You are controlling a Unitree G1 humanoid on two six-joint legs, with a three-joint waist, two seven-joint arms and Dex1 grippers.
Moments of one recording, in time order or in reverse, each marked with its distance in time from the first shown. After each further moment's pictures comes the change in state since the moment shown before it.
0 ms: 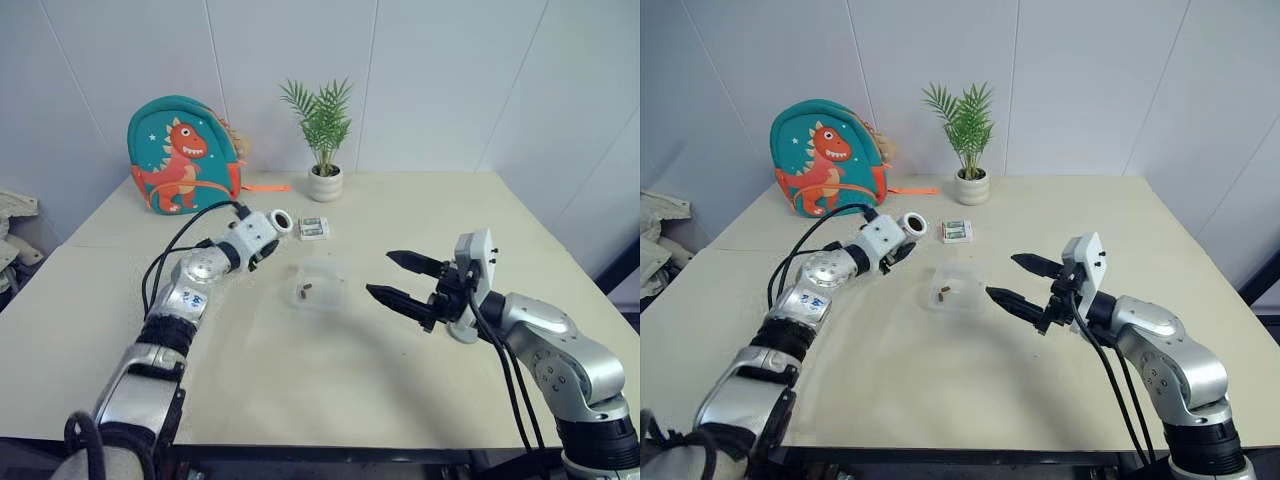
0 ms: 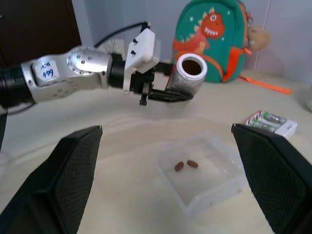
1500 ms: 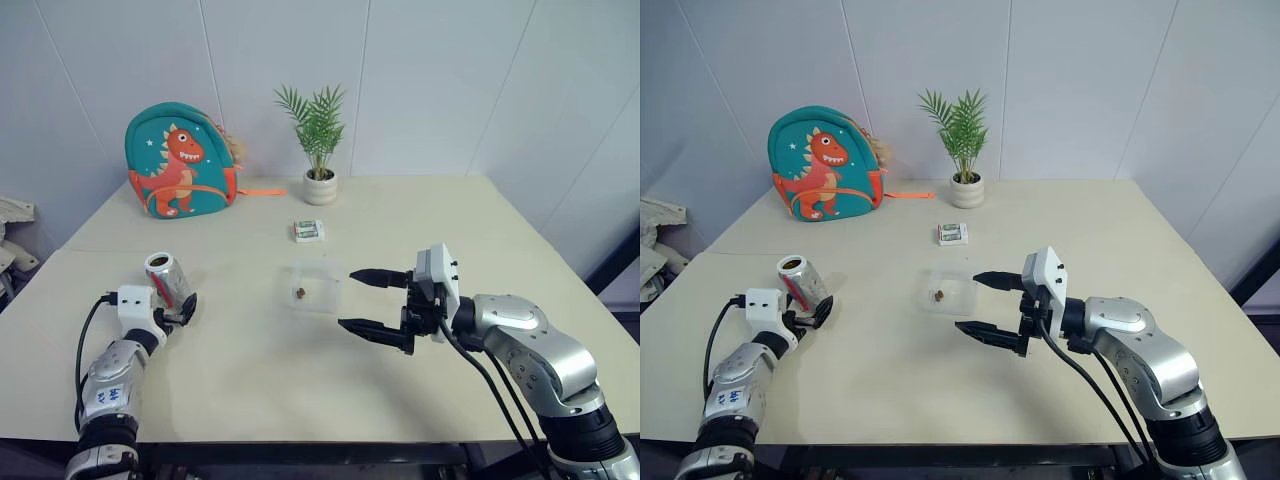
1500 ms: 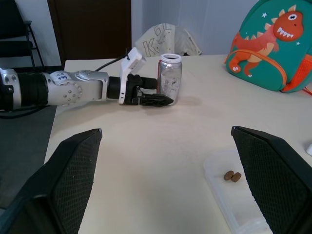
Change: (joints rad) left arm 0.466 0.034 0.339 0.037 -0.283 -0.206 0.110; right arm -0.048 -0.003 0.154 -0.018 -0.108 -0.051 0.155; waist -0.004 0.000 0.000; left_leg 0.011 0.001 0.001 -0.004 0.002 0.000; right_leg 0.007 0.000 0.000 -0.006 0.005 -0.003
